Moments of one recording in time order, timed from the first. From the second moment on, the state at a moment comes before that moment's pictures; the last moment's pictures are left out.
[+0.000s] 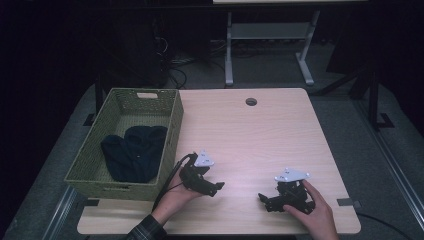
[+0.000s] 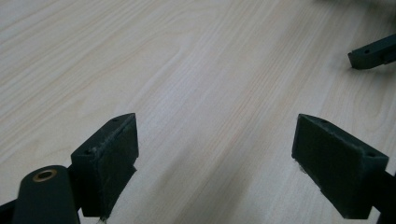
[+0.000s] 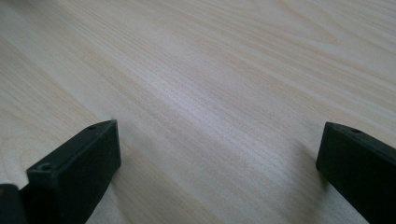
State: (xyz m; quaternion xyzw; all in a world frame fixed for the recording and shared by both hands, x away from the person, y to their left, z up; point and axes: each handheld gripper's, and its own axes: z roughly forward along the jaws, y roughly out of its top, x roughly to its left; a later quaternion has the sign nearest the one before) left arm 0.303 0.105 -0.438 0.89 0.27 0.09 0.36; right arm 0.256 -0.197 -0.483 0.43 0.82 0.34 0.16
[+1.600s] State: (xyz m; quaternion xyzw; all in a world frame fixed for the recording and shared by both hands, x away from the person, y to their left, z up) left arm 0.321 0.116 -0.382 0.87 0.28 0.09 0.38; right arm 0.256 -0.197 -0.483 0.43 0.82 0.34 0.16
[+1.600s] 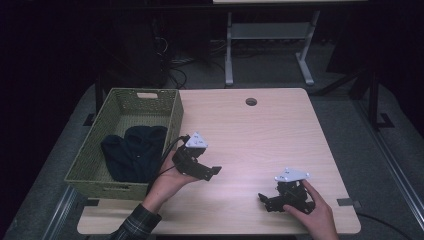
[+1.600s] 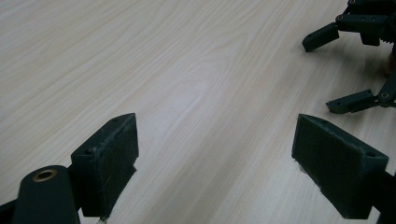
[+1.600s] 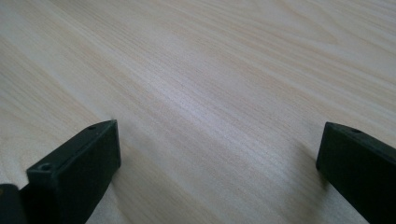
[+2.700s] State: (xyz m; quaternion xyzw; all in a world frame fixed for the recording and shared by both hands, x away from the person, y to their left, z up) left arm 0.333 0.138 -0.350 0.87 0.29 0.09 0.39; right arm 0.256 -0.197 -0.483 0.43 0.82 0.34 0.16
